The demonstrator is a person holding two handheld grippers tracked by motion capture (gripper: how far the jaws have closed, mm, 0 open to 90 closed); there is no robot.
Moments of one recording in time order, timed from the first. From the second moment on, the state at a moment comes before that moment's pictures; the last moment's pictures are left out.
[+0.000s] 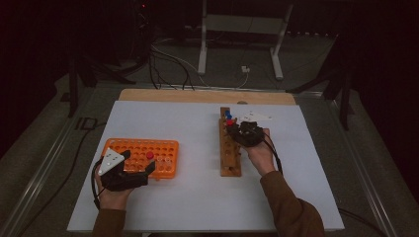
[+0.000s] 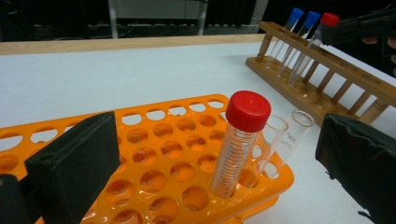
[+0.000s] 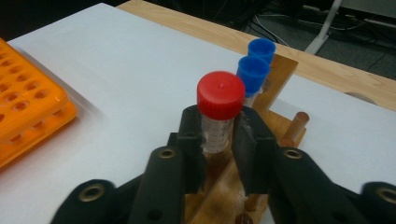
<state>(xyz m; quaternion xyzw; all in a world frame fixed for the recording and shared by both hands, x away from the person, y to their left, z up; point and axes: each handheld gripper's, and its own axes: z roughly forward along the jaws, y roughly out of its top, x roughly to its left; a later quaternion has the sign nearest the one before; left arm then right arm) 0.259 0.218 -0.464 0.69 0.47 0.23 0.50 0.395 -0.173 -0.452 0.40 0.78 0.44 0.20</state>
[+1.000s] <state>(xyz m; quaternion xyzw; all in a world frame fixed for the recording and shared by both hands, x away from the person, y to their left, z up) 0.260 0.218 -0.470 0.69 0.48 0.23 0.49 0.394 -0.170 -0.432 0.40 0.77 0.45 0.22</state>
